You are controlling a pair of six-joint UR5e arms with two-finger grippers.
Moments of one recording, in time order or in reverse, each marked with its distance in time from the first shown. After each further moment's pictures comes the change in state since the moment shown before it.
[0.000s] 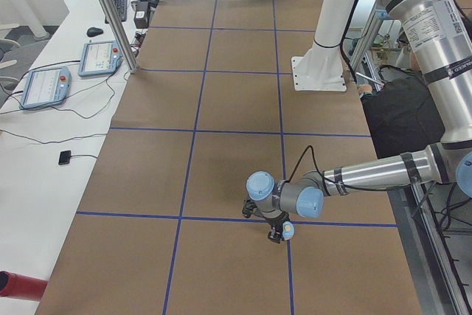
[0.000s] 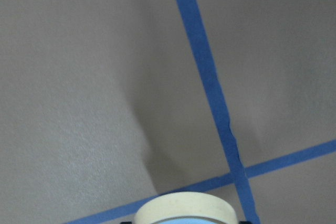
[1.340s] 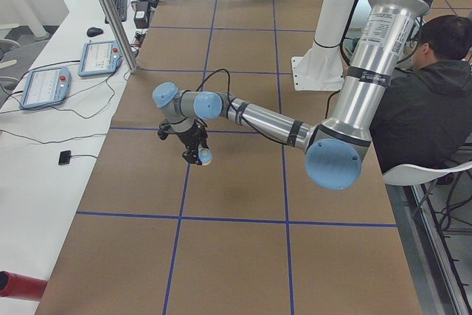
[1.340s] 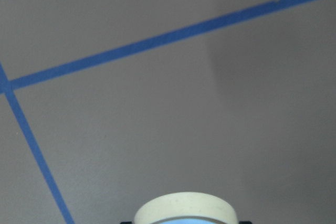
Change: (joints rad) left arm -0.062 -0.735 0.070 0.668 0.004 -0.076; right arm -0.001 0.008 0.003 0.002 0.000 0.002
